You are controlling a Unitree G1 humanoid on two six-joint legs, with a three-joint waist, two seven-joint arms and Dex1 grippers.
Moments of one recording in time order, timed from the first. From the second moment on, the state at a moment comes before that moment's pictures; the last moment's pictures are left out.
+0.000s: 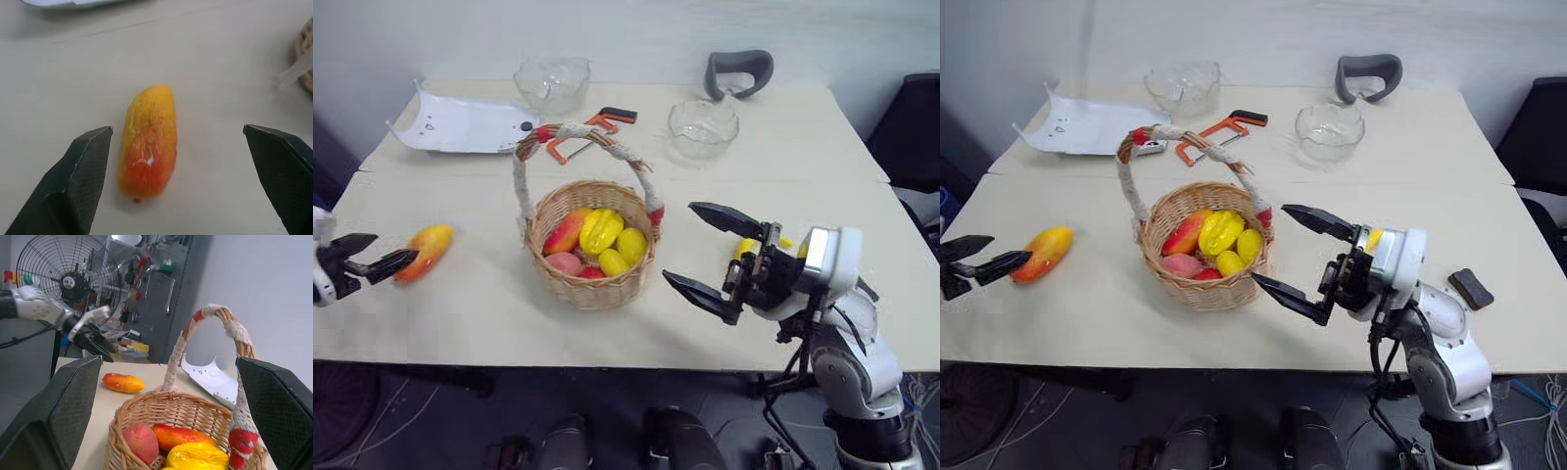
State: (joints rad) left arm -0.27 1.07 0.41 0.38 -0.46 0.51 -0.81; right arm -0.24 -0.44 -0.03 -0.51 0.64 0.09 0.90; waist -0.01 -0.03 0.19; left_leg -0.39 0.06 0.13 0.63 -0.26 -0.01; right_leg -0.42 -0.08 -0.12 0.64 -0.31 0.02
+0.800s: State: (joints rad) left arm -0.20 1.13 0.35 0.58 -0.39 0.27 -1.37; right arm -0.07 -0.55 -0.16 -0.50 0.62 0.11 0.88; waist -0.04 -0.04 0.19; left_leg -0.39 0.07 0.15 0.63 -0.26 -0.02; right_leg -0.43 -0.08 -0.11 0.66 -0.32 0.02
